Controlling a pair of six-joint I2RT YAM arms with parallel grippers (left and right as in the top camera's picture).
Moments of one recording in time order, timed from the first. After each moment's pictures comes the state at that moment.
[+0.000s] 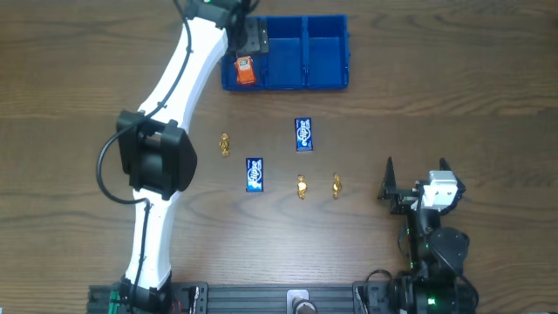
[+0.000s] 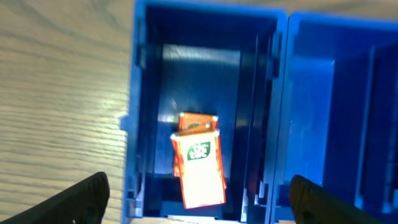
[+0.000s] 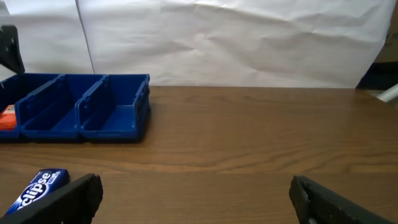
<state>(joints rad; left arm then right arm) -0.34 2.38 2.34 -1.09 -0.09 -0.41 -0.03 0.01 0.01 -0.08 0.00 -0.02</state>
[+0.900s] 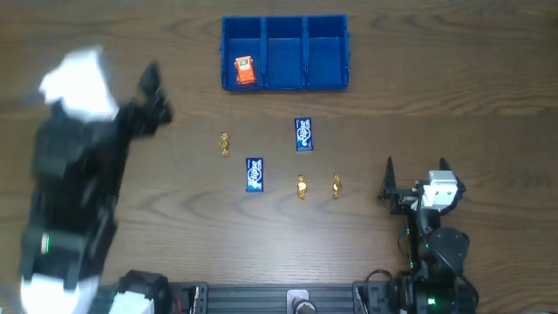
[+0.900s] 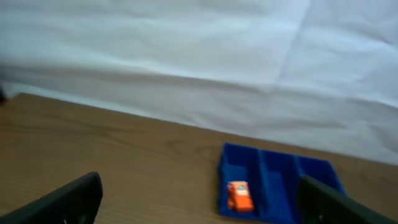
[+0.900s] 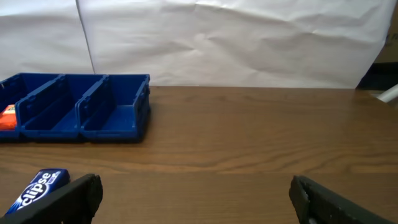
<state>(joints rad) -0.20 0.79 1.00 -0.41 -0.21 -0.25 -0.03 0.01 0.01 -0.08 0.00 -0.02</state>
